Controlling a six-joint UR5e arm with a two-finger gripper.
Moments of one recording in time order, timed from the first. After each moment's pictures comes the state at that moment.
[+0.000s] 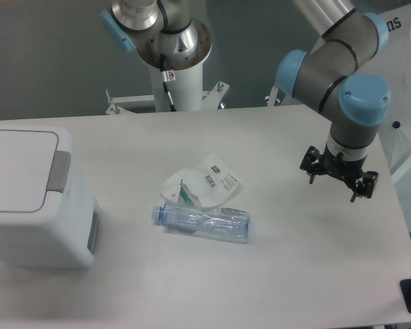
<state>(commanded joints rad) 2.76 -2.02 -1.51 -1.06 1.58 1.31</state>
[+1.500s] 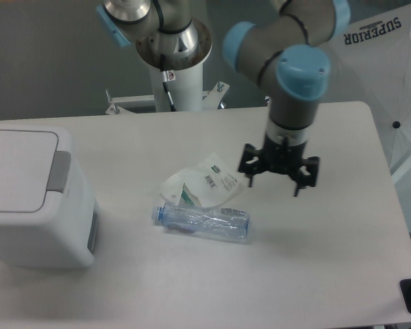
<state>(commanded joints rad) 2.52 -1.81 -1.61 -1.11 1.33 0.62</state>
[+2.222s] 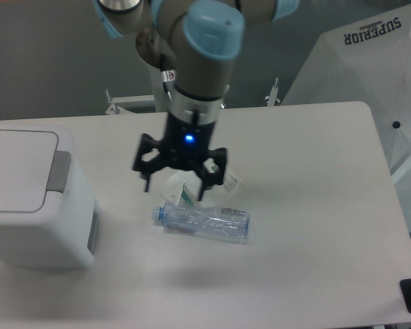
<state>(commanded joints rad) 2.28 -1.73 -1.52 -1.11 1.21 0.30</state>
